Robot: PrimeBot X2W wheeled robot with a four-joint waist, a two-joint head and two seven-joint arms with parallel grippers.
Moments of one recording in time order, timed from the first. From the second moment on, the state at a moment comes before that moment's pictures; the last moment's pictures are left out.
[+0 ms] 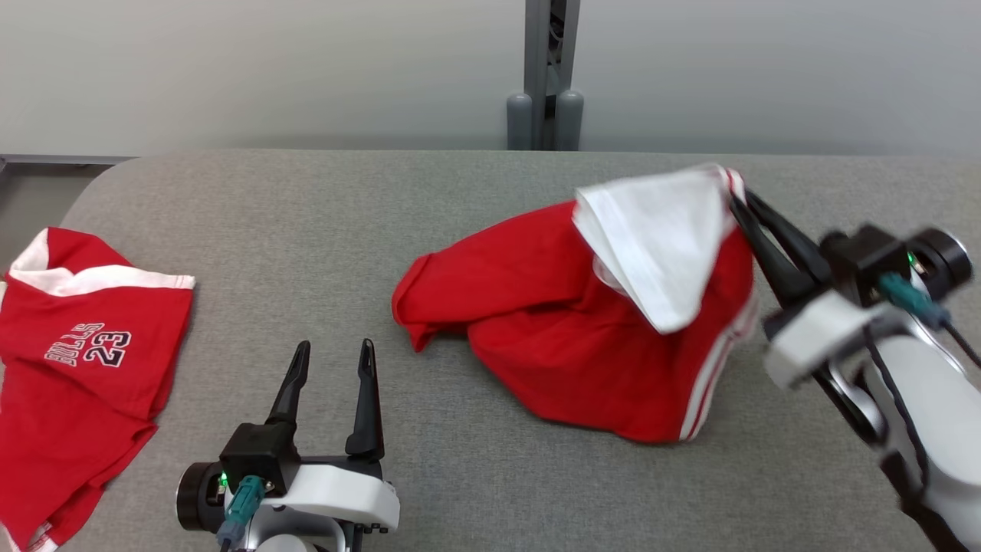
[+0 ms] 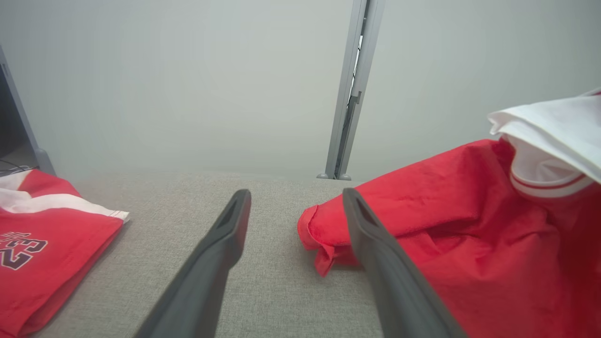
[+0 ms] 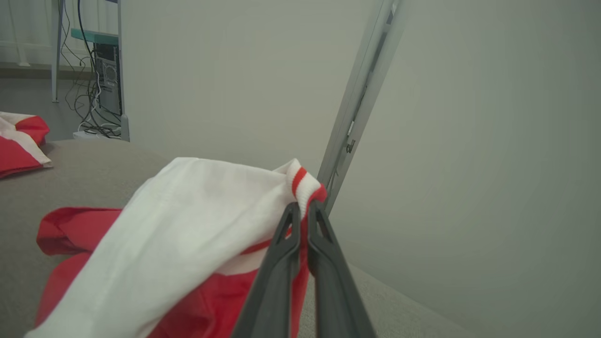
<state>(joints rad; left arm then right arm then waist) -0.09 0.05 -0.29 0.18 -0.29 0.20 -0.26 -0.61 -0.35 0.51 0.50 0.29 0.13 -0.26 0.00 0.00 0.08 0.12</state>
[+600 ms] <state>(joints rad) -0.11 0.05 -0.28 0.20 -0.29 0.20 -0.26 -0.31 -0.51 0.71 0.48 0.42 0.13 -0.26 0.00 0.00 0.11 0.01</state>
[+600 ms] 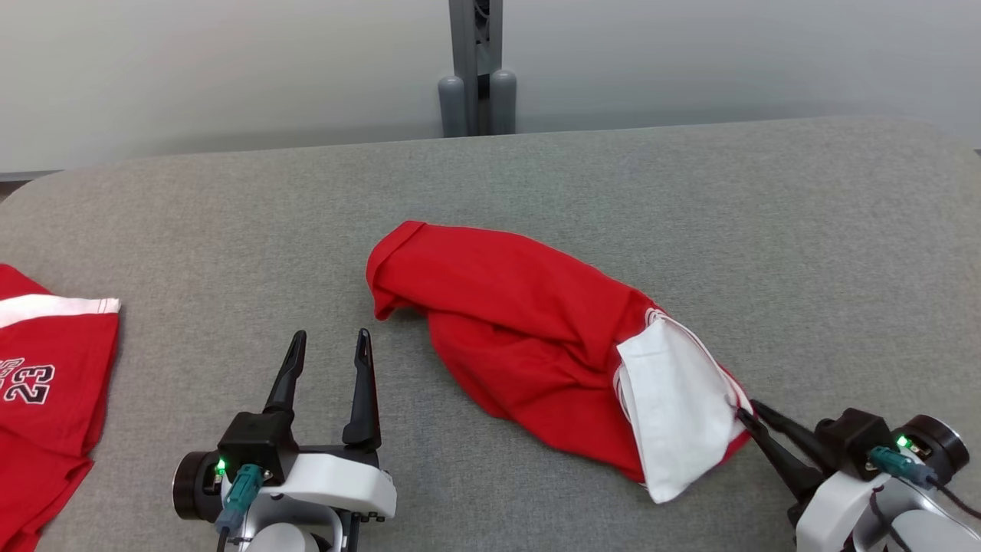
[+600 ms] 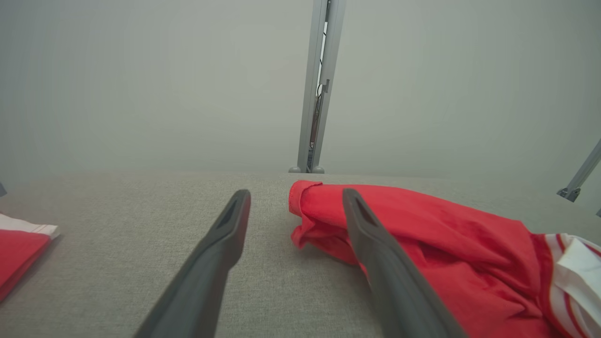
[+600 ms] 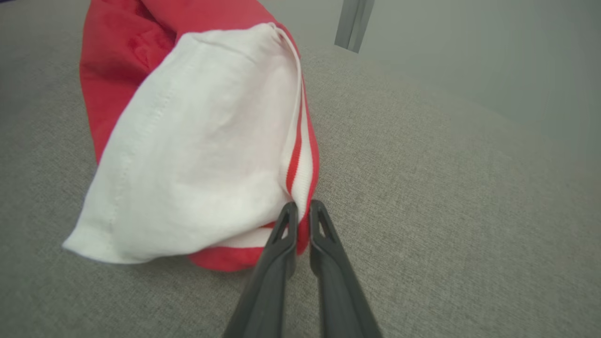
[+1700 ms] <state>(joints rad) -0.09 0.05 -0.26 0.16 -0.28 0.20 -0.26 -0.20 -0.14 0.30 0.31 0.08 0.13 -0.26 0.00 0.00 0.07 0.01</state>
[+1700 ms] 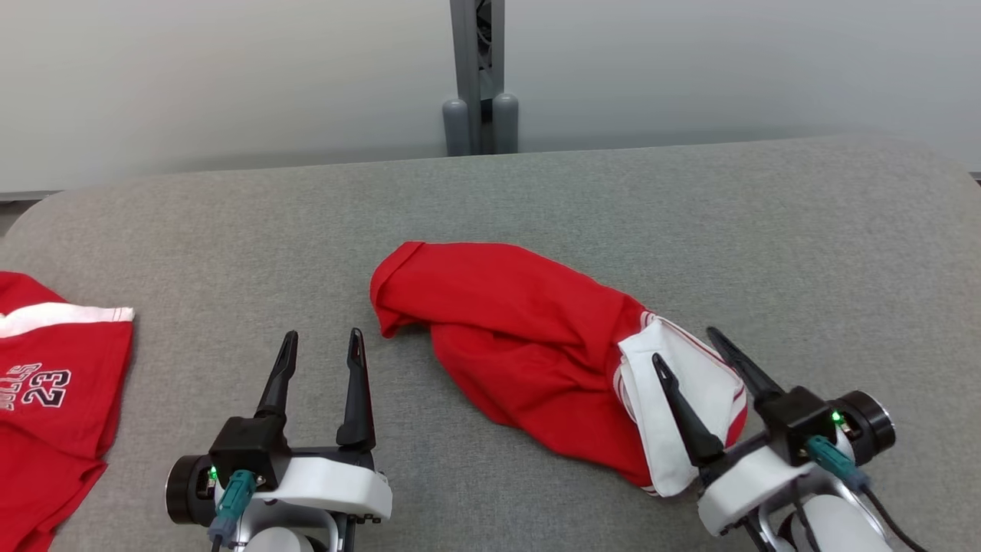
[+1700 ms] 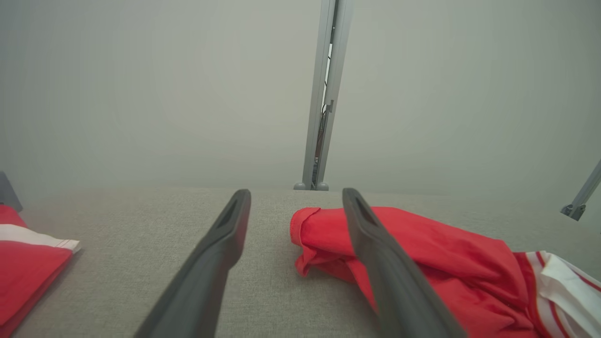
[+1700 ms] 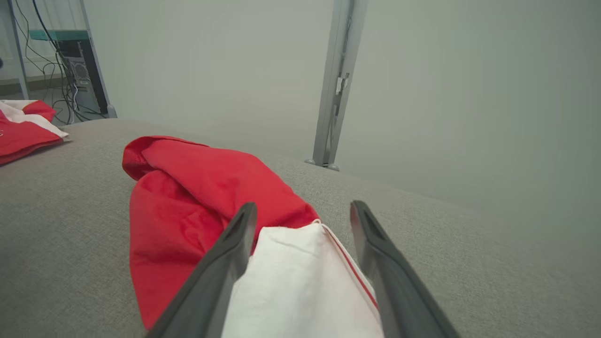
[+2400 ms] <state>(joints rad) -0.09 0.05 -0.29 0.17 -0.29 0.20 -0.26 -0.28 -0.07 0.18 0.52 -0.09 0.13 -0.16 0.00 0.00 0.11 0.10</state>
